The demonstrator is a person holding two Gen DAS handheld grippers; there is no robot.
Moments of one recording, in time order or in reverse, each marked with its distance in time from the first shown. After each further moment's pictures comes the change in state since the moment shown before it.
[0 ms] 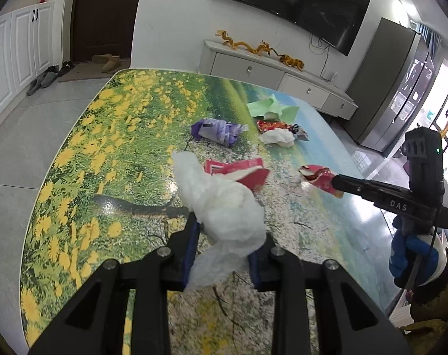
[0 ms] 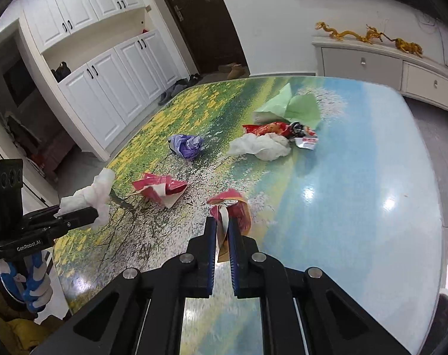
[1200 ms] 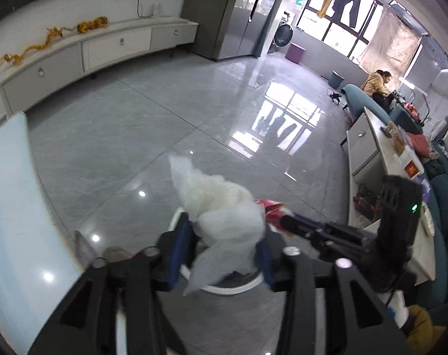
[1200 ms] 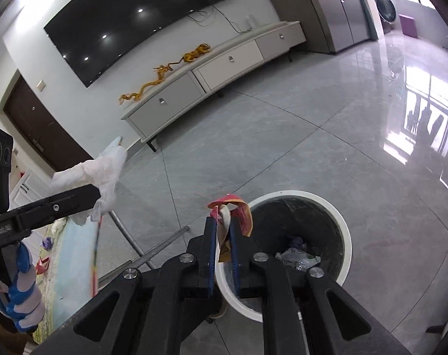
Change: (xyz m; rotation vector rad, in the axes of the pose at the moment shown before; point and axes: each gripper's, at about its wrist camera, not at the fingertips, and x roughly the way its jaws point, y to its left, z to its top) left arm 0.168 -0.466 0.010 0.570 0.303 -0.488; right arm -0.240 -0.255 -0.198 0.687 -0.332 -0.440
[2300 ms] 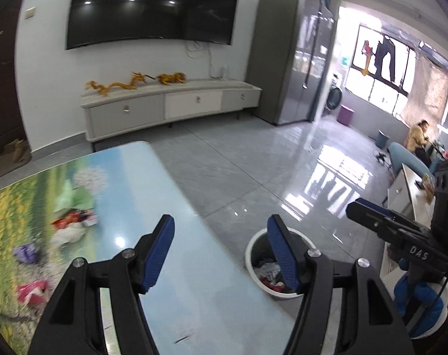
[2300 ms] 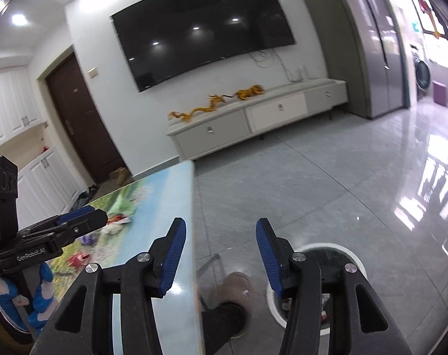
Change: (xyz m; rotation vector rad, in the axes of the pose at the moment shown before) left arm -0.207 0.062 -0.087 -0.120 -0.358 0.315; right arm -0.097 0.158 0.001 -0.278 -0.175 0.081
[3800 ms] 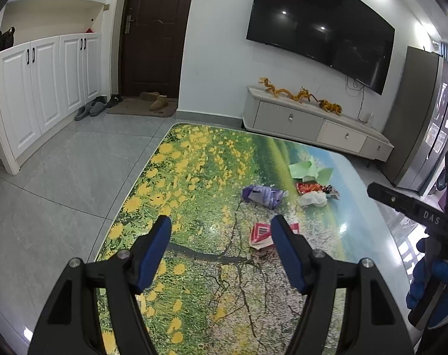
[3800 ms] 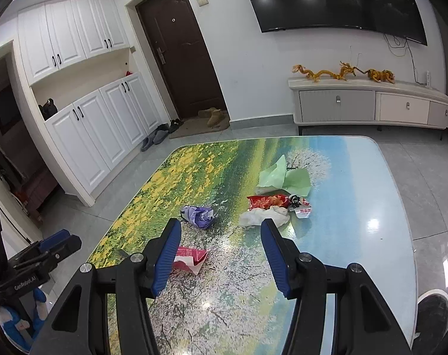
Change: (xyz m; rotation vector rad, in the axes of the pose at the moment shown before) left arm -0.147 0.253 -0.127 -0.415 -0.080 0.528; right arm 0.172 0.272 -0.031 -0.290 0.236 0.376
